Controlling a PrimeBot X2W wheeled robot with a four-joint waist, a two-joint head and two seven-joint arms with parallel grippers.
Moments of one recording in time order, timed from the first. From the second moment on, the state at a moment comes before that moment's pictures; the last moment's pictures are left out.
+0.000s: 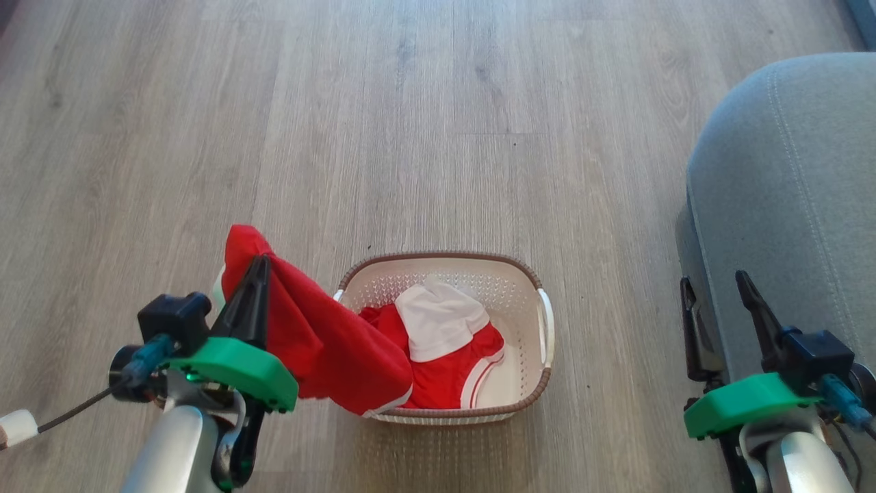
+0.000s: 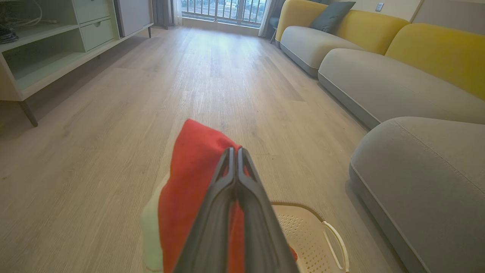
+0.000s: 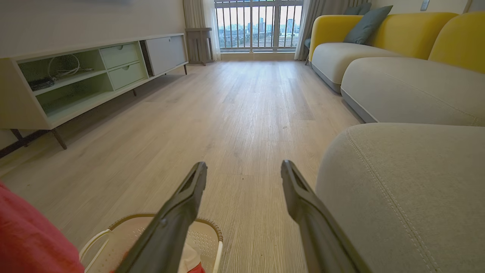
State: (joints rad) left arm -0.18 0.15 -0.21 0.23 -0.38 0.01 -0.17; right arm -0.03 -0.07 -0.06 0.20 0.11 0.13 -0.26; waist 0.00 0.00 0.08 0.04
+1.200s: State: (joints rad) left arm -0.29 0.06 -0.64 0.01 -0.40 -0.06 -0.04; right arm -0.41 -0.18 0.70 0.41 0.39 0.13 -0.26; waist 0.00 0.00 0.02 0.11
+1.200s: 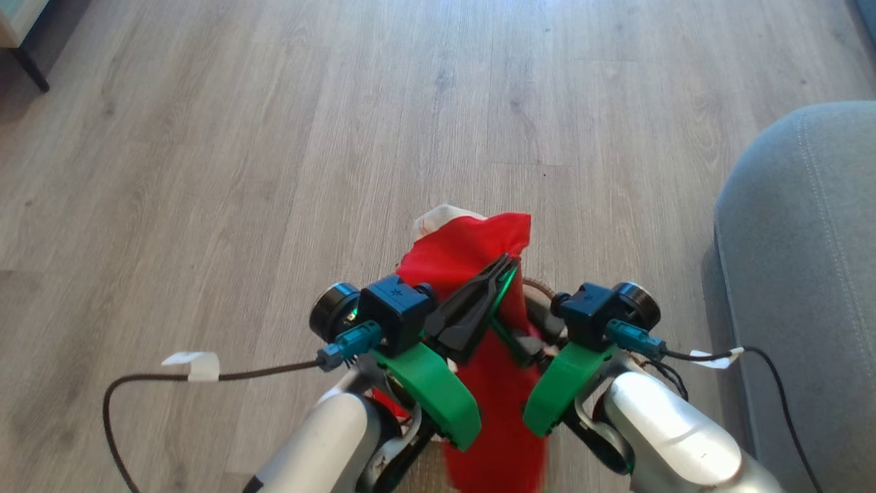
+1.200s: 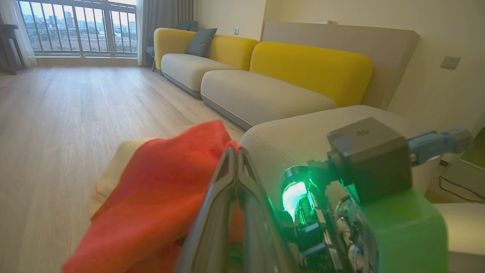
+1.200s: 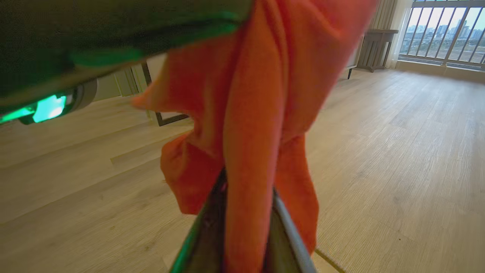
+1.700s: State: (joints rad) left arm -0.30 0.07 -0.63 0.11 -0.41 -0.01 -0.11; right arm -0.41 -0.24 0.61 0.34 0.42 0.13 -0.26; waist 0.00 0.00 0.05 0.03
